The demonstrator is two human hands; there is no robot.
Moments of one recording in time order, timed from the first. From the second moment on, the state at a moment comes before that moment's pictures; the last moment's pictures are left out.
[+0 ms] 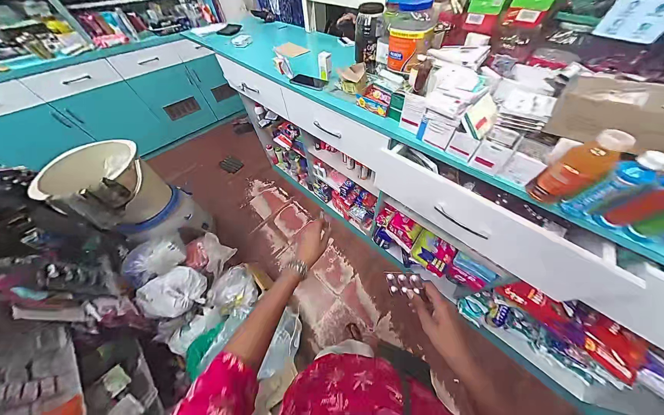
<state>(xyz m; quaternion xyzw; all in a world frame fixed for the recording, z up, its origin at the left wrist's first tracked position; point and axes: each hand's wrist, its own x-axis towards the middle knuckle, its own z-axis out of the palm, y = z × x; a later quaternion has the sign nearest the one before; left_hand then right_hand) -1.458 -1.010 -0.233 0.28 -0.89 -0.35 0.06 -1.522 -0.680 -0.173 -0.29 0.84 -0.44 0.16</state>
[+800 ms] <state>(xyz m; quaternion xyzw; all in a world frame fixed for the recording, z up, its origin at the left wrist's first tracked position) -1.679 -1.430 -0.210 -0.17 -0.95 -0.21 0.13 -1.773 -1.140 -0.156 -0.17 0.84 -0.49 -0.18</state>
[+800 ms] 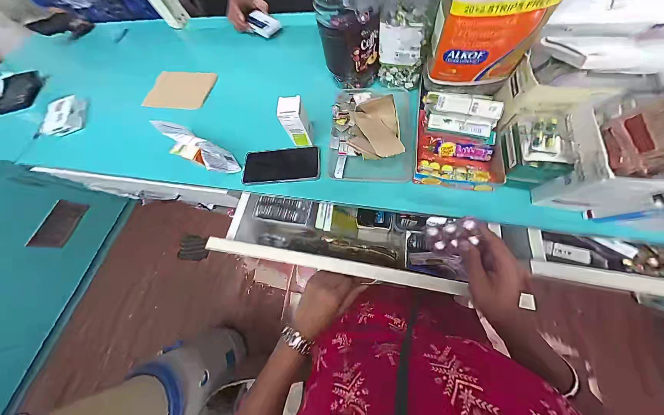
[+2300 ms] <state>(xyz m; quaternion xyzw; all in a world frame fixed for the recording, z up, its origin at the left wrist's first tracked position) -1.669 -1.571 -0.158 -0.03 -0.93 -0.25 -0.27 -1.657 -1.336 -0.133 -0.19 0.90 -0.39 -0.07</state>
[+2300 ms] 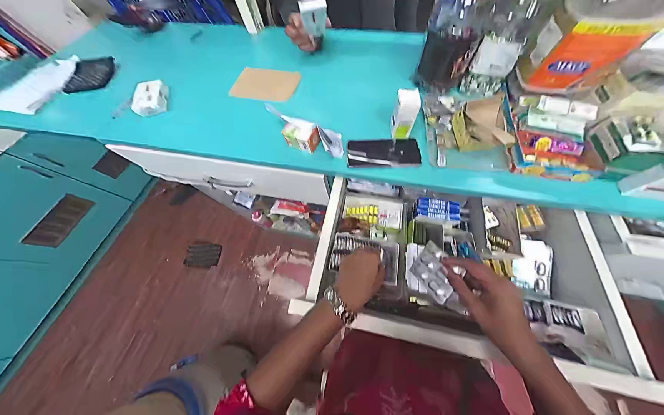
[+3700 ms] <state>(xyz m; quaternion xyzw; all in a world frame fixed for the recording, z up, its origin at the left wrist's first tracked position) -1.667 -1.572 -0.150 -0.01 -0.93 -0.22 -0.31 -1.682 -1.416 -0.119 -0.19 0.92 -0.24 0.24</state>
